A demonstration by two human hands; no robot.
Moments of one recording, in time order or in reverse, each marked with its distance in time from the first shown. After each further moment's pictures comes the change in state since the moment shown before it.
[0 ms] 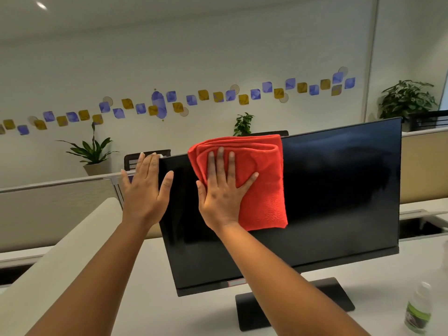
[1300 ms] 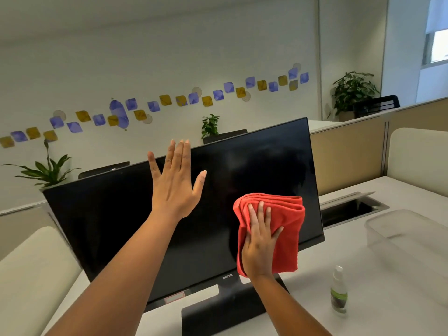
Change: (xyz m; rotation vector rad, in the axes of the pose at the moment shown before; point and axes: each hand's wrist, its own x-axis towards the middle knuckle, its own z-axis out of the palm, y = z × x) left_hand 0.013 0.188 0.079 0.240 -0.020 0.344; right_hand -0.097 0.212 -0.056 0.063 -0.062 0.376
